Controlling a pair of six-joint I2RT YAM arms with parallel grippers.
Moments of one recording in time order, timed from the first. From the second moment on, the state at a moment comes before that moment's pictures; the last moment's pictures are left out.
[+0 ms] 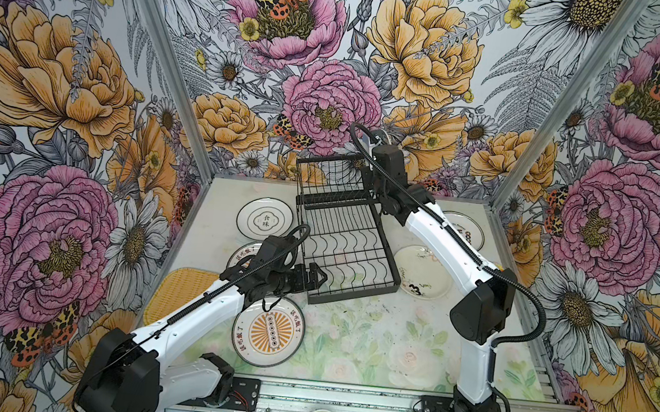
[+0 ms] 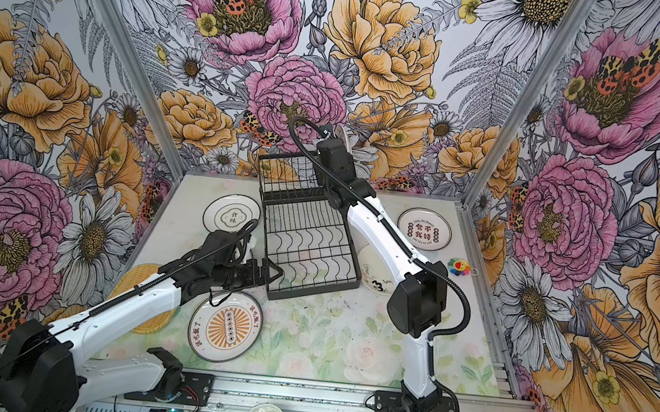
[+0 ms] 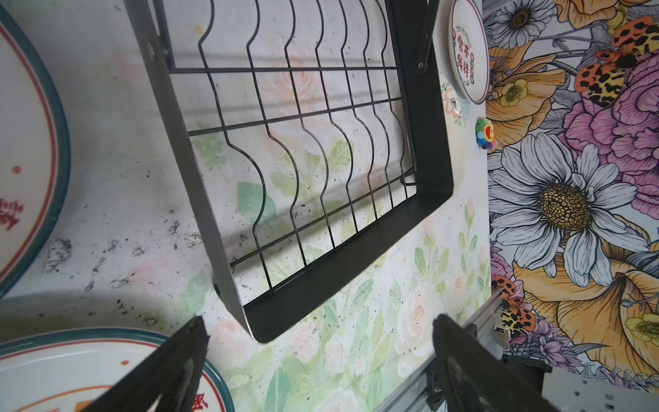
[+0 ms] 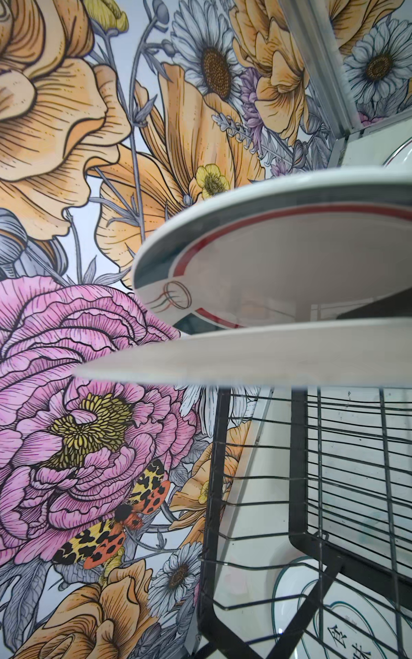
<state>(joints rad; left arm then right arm) -0.48 1.15 0.73 -0.38 0.32 -0.71 0.57 2.02 2.09 -0.46 0.47 -0.08</state>
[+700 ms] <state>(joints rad) -0.47 1.14 0.73 -0.38 0.32 -0.71 0.57 2.01 2.07 -0.43 0.48 -0.07</state>
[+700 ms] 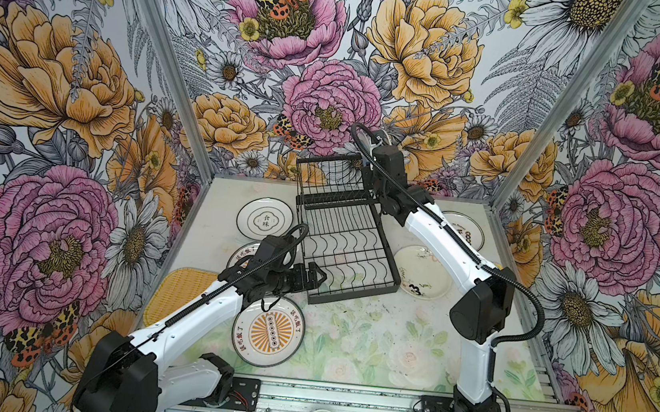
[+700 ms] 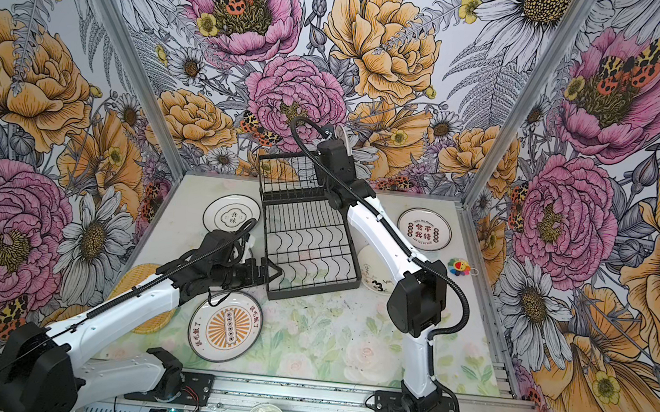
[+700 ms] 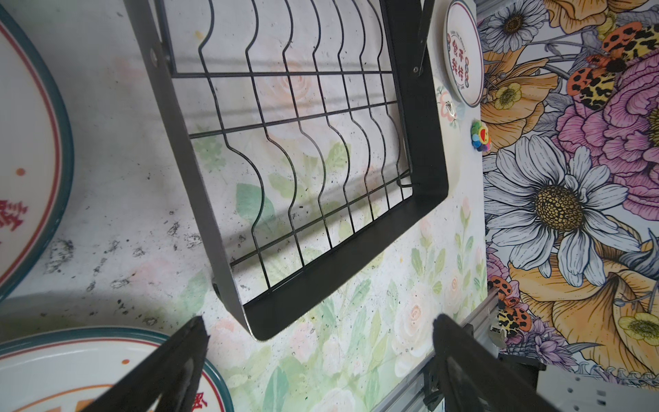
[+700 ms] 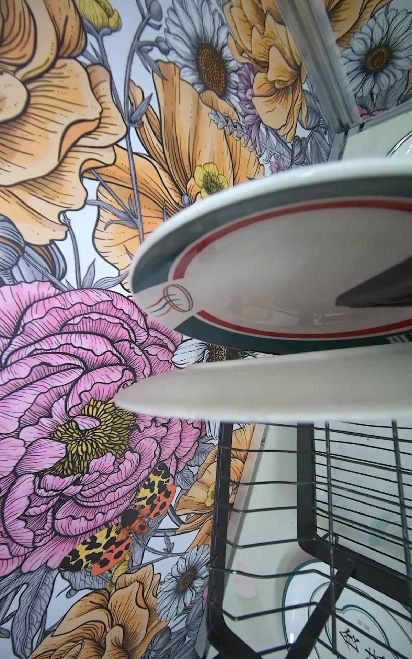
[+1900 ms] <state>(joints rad) -0.49 1.07 0.73 -0.42 0.28 -0.72 0.58 1.79 1.89 -0.42 0.56 -0.08</state>
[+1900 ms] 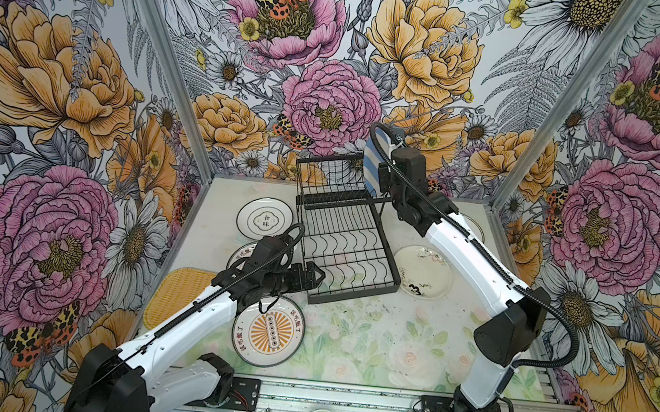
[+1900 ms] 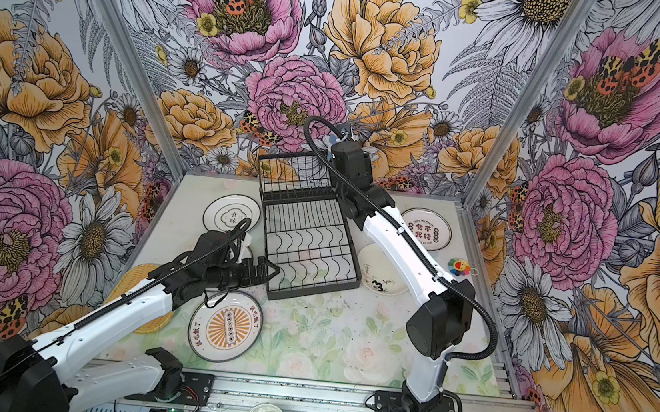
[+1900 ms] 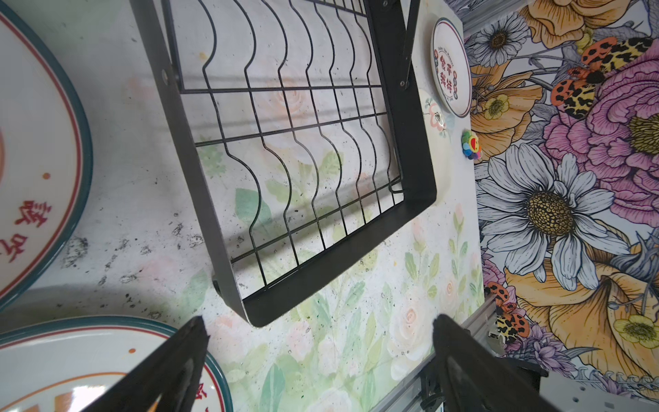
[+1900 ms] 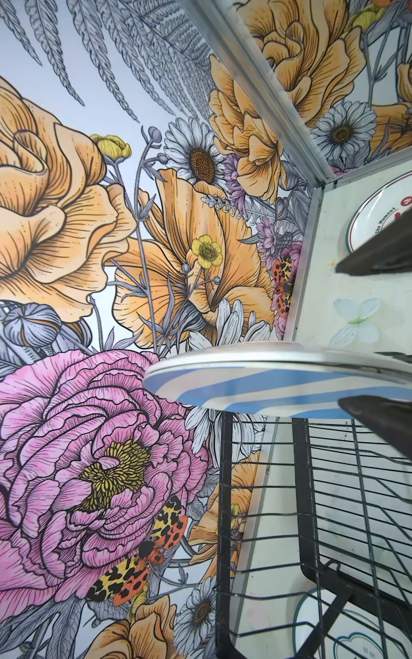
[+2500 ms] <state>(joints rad) -0.42 0.98 0.73 -0.77 -0.05 -0.80 0.63 1.40 1.42 -0.46 0.43 0.14</state>
